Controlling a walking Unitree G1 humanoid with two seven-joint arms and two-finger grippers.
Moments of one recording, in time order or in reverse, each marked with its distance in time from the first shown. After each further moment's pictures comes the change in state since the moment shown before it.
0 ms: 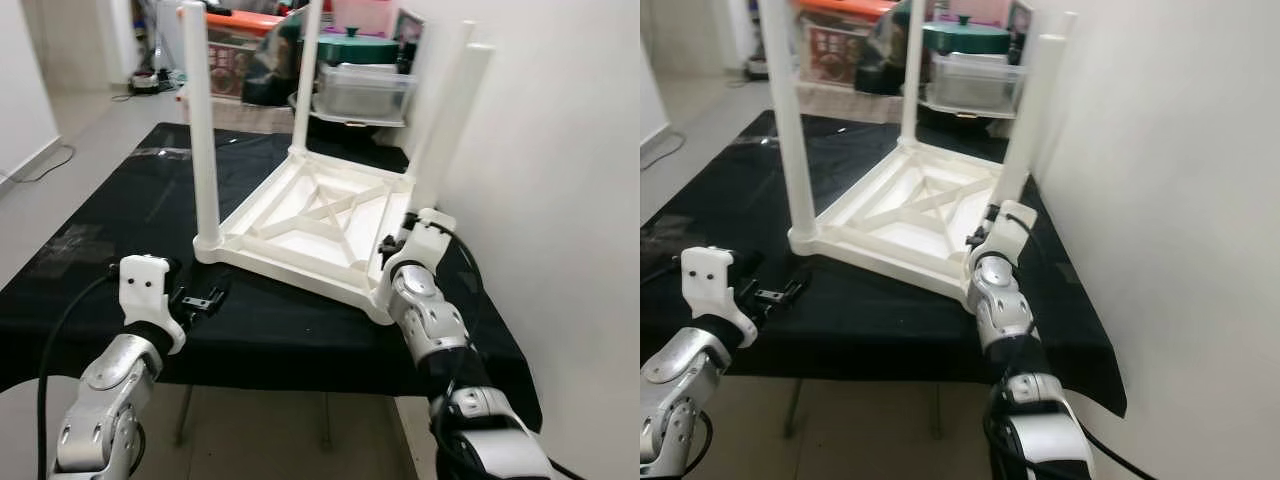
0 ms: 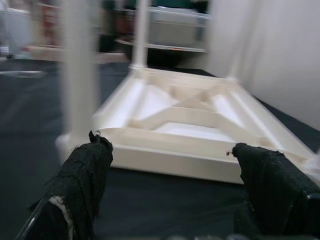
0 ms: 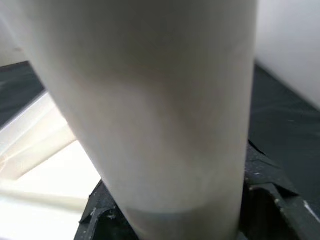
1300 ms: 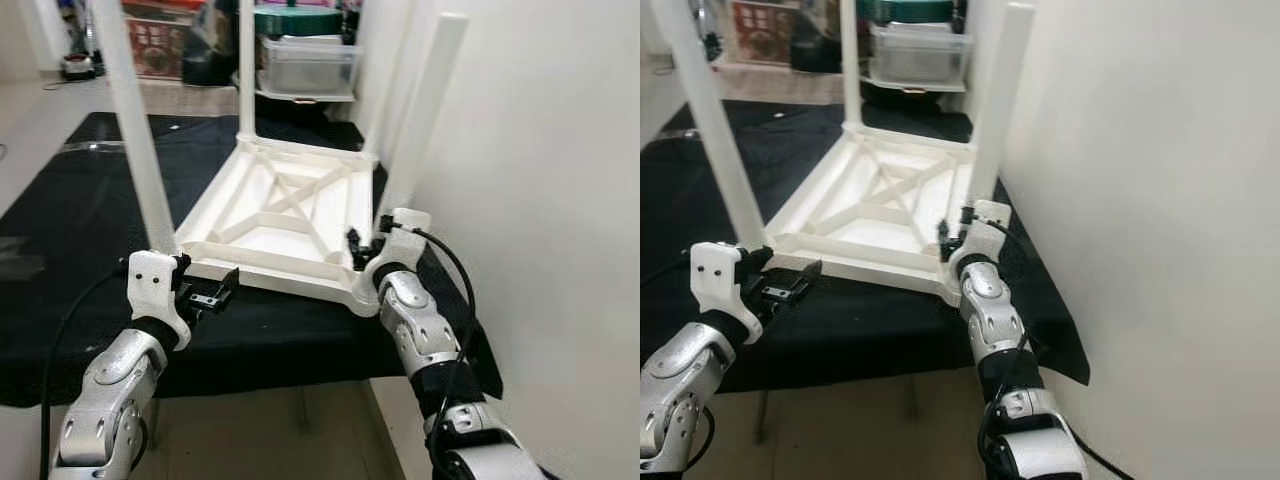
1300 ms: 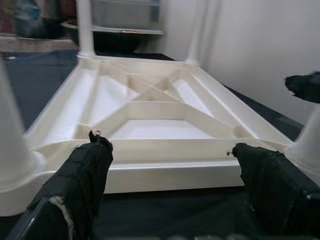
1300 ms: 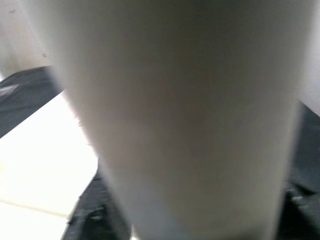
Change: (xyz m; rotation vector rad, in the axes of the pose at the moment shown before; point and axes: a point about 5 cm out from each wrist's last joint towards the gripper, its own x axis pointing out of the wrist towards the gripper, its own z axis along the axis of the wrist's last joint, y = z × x) left arm 0.003 -0.006 0.001 -0.008 -0.007 -0.041; right arm 0.002 0.006 0.012 -0.086 -0.137 0.127
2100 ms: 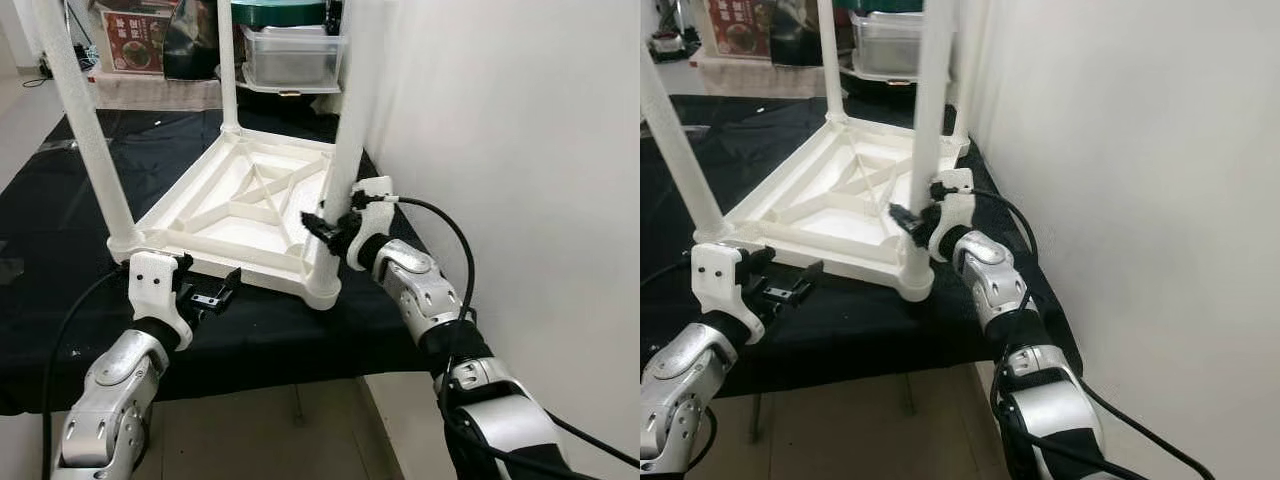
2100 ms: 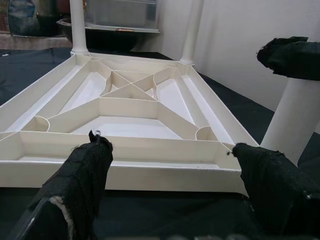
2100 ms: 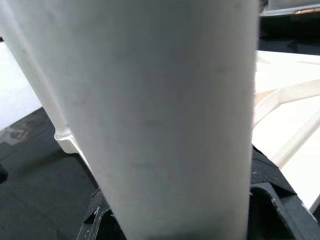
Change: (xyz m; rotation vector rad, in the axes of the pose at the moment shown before) left arm 0.000 0.000 0.000 0.000 -0.006 0.001; right arm 0.012 0.029 0.029 -0.015 -0.032 0.486
